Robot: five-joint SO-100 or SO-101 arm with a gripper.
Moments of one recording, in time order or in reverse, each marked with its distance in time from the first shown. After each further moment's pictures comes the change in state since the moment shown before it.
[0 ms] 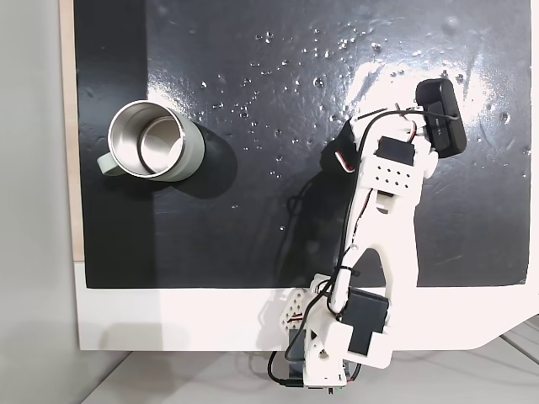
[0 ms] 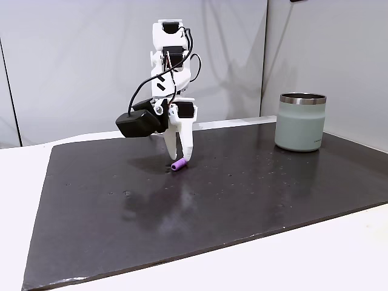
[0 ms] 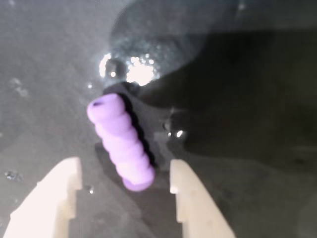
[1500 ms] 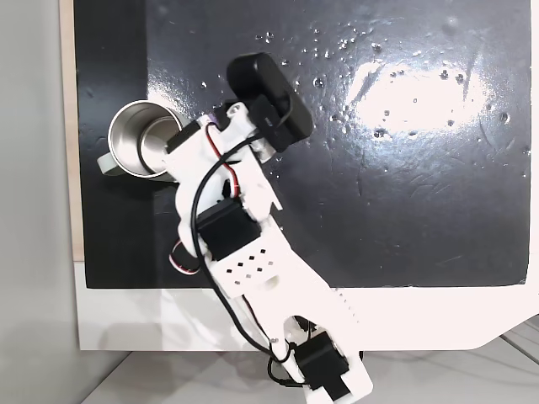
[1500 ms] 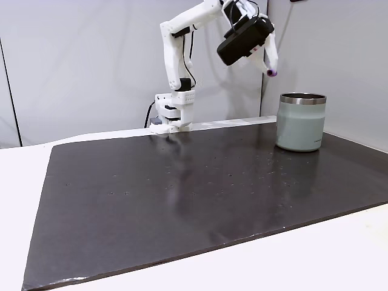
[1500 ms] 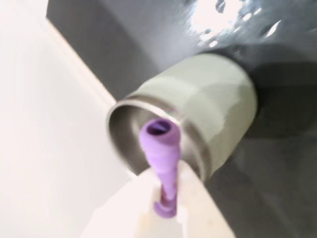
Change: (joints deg) arm -46.9 18.2 -26.7 23.5 28.2
